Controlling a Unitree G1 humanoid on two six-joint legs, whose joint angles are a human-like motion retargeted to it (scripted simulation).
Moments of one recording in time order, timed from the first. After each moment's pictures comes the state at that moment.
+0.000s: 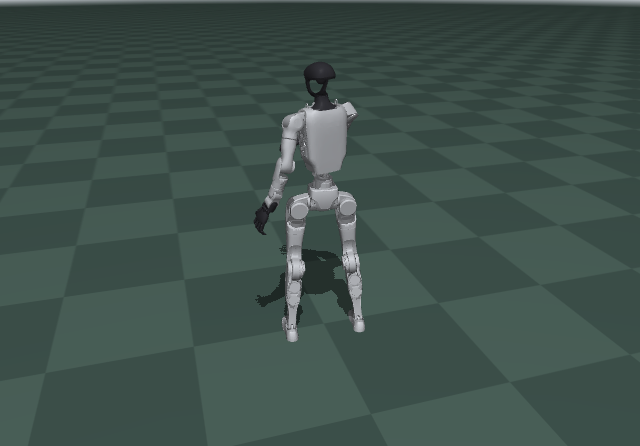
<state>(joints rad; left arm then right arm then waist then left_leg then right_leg) 0.19 0.34 -0.15 1.12 -0.26 -0.13 0.17 -0.85 -0.32 1.06 0.81 -0.97 -0.01 -0.29 0.29 -0.02 0.09 0.15 0.07 -0.03 0.07 -0.21 -0.09 0.11 -0.13 -0.09 0.13 -0.12 0.20</state>
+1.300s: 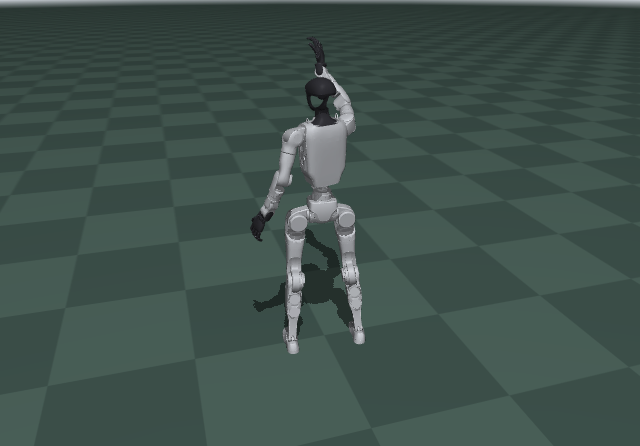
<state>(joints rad) 0.16 0.38 -0.21 1.06 -0.40 -0.08 0.13 -1.72 -0.78 0.66 0.70 0.13 0.03 -0.56 0.27 -0.04 0.00 0.13 0.06 -0.04 0.08 -0.22 -0.12 0.11 -0.14 -0.11 0.11 -0.12 0.23</state>
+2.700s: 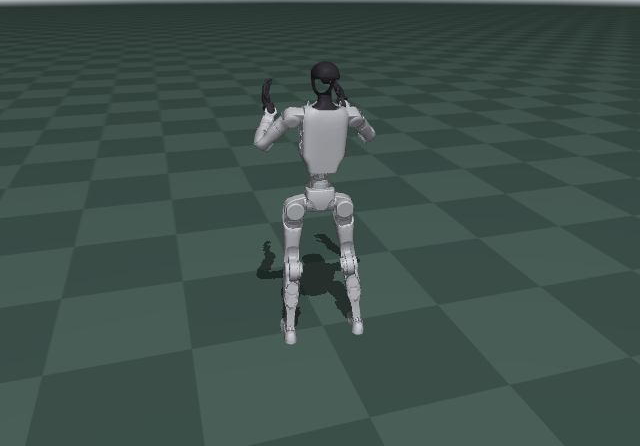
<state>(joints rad) -0.41 0.66 -0.11 -0.32 -0.52 -0.16 0.50 -0.58 -0.75 0.19 -0.33 -0.11 -0.02 -0.37 0.09 0.04 0.04 0.13 0.05 -0.01 0.07 -0.21 -0.07 0.08 -0.15 -0.06 0.12 -0.10 0.22</state>
